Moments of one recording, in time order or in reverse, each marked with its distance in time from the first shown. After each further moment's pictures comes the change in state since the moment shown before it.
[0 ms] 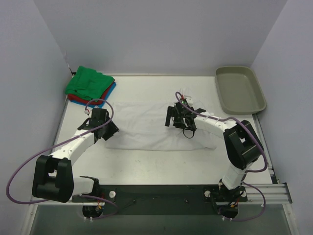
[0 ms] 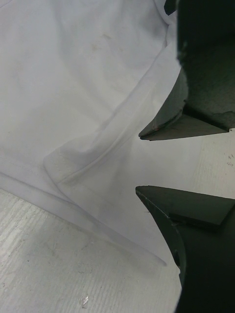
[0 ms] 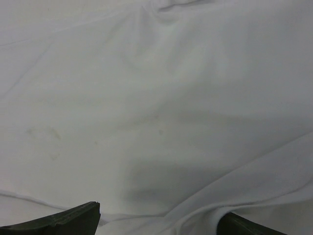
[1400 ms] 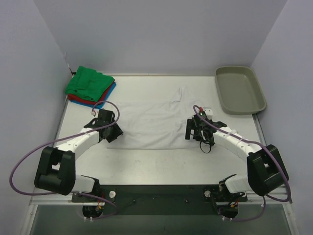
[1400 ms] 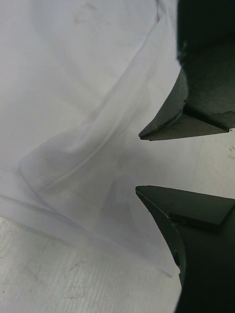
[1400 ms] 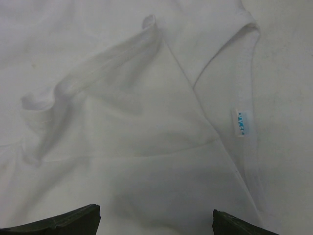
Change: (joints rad) left arm -0.054 0.070 -0.002 0.008 -0.014 0.010; right arm -0.086 -0.364 -0.293 -0.161 0.145 -0.109
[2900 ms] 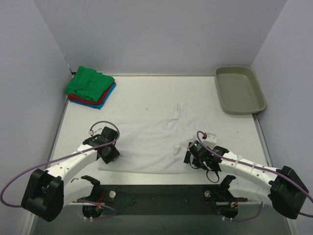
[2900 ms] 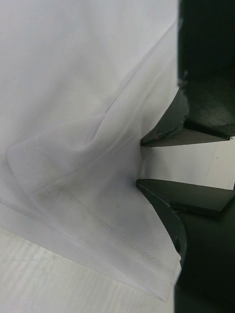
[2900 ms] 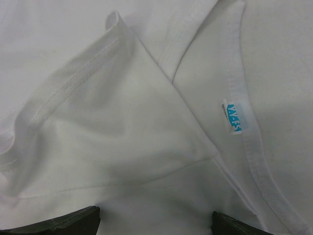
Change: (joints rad) left arm -0.172 -0.224 -0.175 -0.302 -0.140 -0.170; right arm 0.339 -0.286 -0.290 -0.166 0.108 0.531
